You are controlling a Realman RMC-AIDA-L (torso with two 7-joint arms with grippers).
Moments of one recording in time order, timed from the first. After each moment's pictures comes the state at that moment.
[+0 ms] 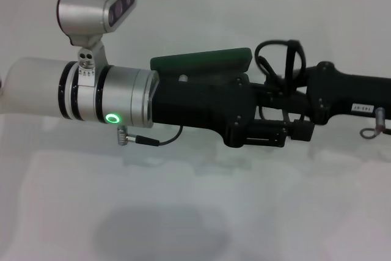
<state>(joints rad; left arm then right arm) -0.70 -2.08 1.21 0.42 1.48 1.71 -1.43 0.62 1.98 -1.20 -0.42 -1.40 -1.51 1.24</state>
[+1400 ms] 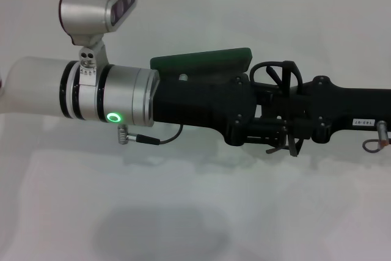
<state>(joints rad) -0.71 -2.08 1.21 0.42 1.48 1.70 -1.43 0.63 1.97 -1.20 -0.43 -1.47 -1.57 1.24</state>
